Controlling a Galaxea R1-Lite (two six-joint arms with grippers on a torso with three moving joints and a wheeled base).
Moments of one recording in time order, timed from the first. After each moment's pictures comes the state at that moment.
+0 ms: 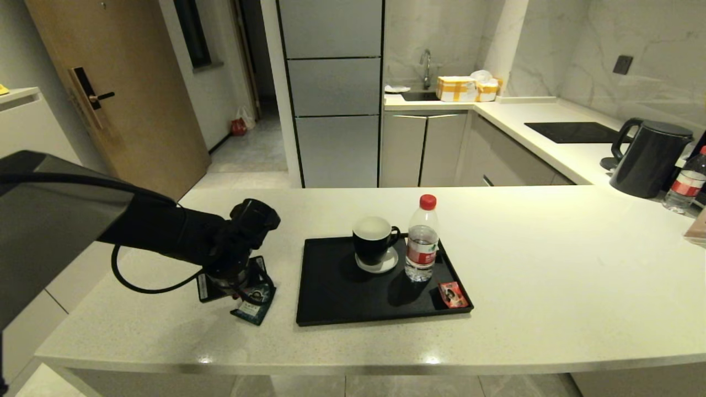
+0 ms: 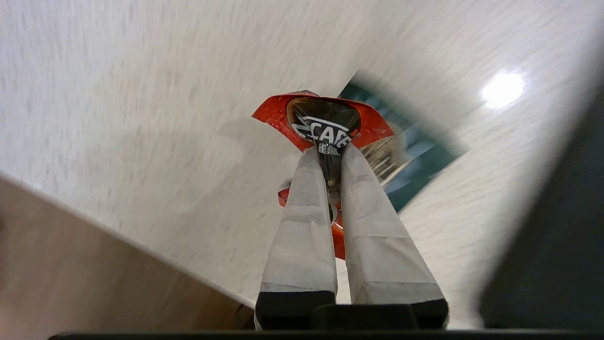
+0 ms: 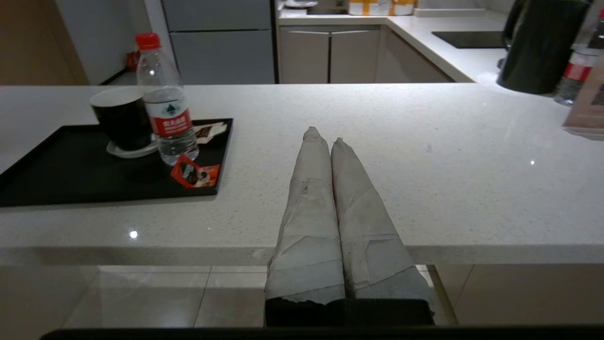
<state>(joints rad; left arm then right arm) -0.34 2.07 -1.24 0.31 0.47 -0.67 -0.01 0.00 0.00 -0.15 0.01 -0.04</state>
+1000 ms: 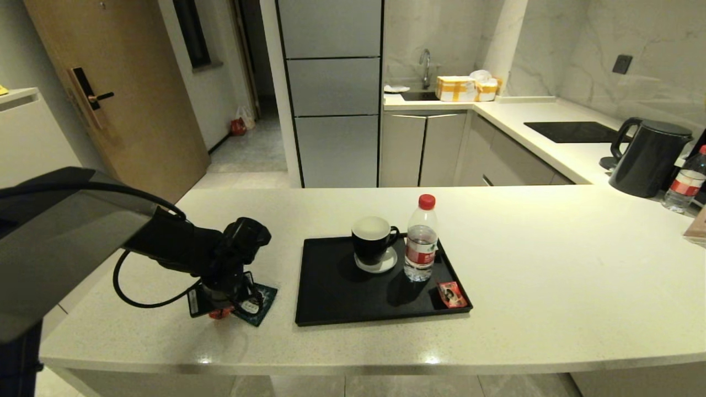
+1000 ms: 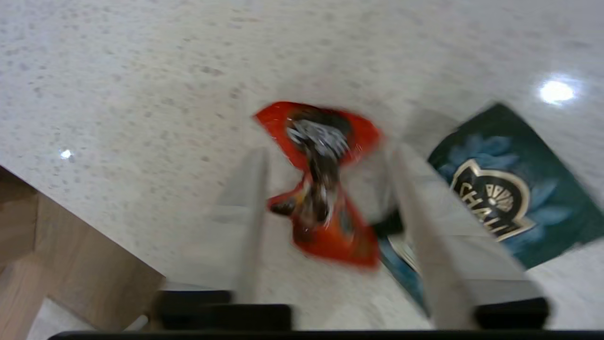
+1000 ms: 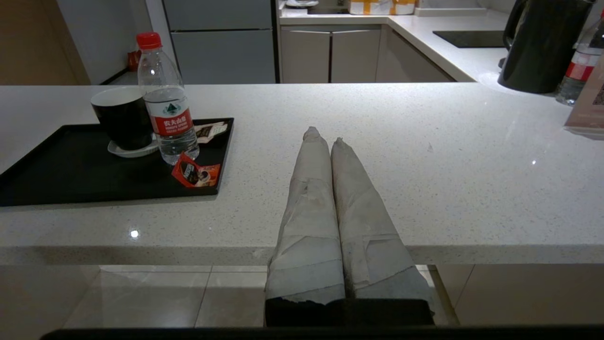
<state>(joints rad) -0.27 2.16 -1.21 0.26 0.50 -0.67 -0.01 0.00 0.00 -0.15 0.01 -0.04</state>
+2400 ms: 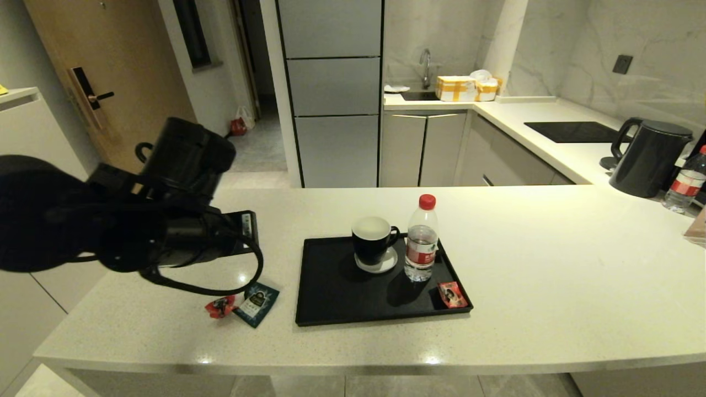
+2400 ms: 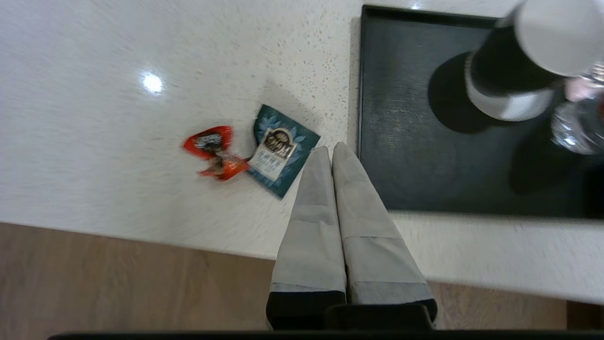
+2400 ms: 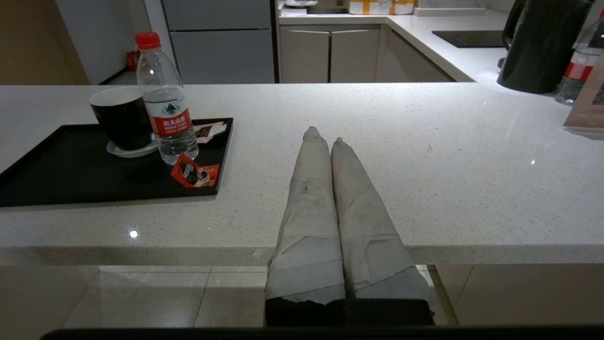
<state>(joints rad) -0.52 1.59 -1.19 0.34 0.43 -0.47 -0.01 0.00 0.00 -0.15 0.01 -0.04</state>
